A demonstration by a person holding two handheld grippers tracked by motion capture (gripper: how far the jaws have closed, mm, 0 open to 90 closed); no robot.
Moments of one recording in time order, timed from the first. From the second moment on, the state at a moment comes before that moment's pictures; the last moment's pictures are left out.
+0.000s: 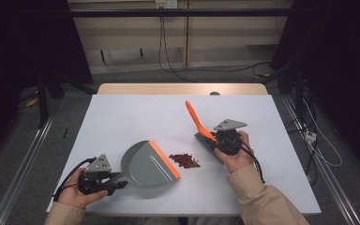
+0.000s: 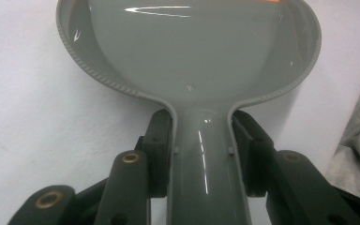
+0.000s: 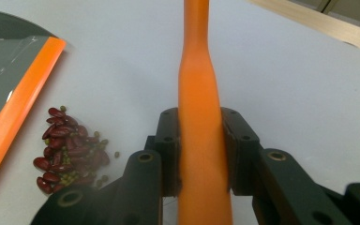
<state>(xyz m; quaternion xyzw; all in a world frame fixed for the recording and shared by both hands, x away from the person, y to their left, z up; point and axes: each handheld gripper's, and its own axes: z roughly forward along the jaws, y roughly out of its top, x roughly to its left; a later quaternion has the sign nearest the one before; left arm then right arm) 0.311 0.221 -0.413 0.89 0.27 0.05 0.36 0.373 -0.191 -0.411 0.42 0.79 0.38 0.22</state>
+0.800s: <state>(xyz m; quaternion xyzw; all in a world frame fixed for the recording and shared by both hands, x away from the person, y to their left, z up) 0.307 0.207 -0.418 0.90 0.25 0.03 0.35 0.363 -0.183 -0.417 0.40 0.81 0.37 0.22</state>
